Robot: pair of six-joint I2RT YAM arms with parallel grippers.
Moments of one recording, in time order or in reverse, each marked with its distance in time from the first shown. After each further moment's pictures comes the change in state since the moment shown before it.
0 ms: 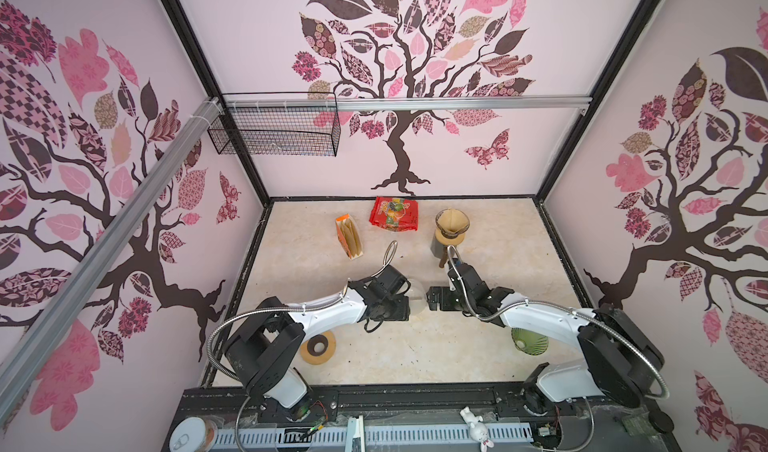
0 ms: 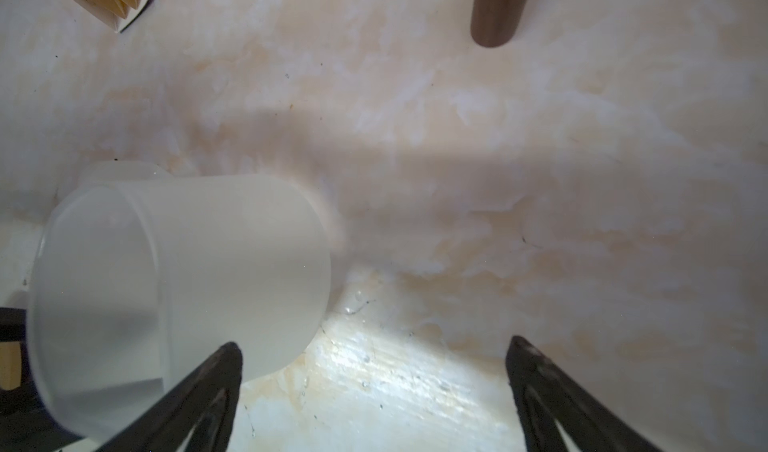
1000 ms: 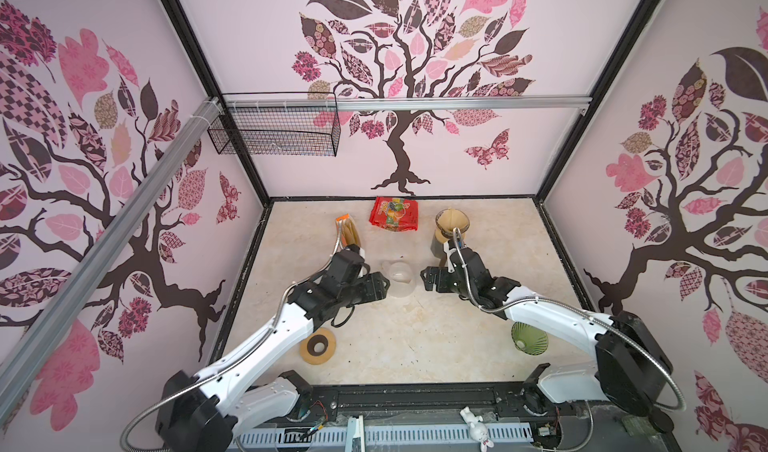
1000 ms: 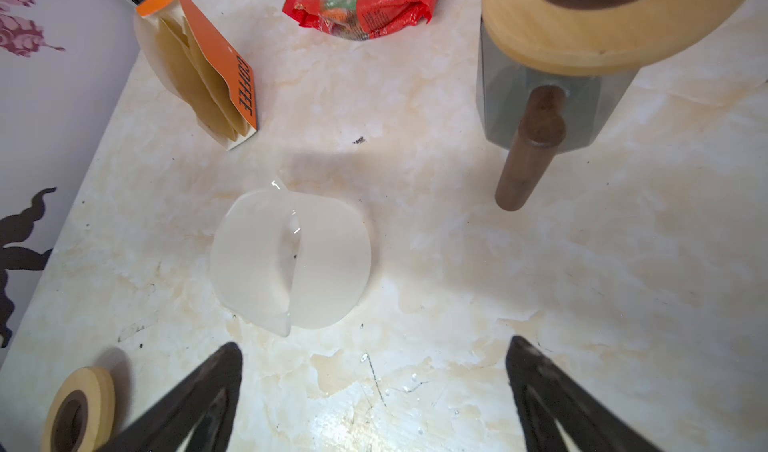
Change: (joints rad) left arm 0.198 -0.545 -0.037 -0.192 0.016 -0.026; right arm 0.000 -0.109 0.097 0.002 0.059 -0.030
